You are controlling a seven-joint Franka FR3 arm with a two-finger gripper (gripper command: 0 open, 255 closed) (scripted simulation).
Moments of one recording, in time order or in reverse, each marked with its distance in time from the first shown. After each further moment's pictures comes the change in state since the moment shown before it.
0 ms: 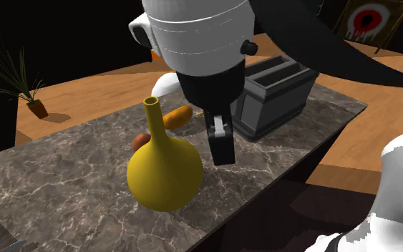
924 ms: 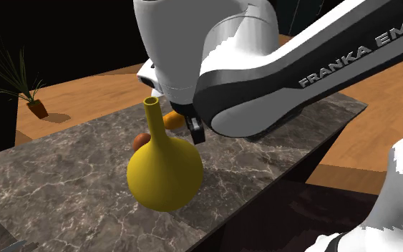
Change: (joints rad) arm -0.110 0.380 -0.217 -0.035 -0.354 0.627 -0.191
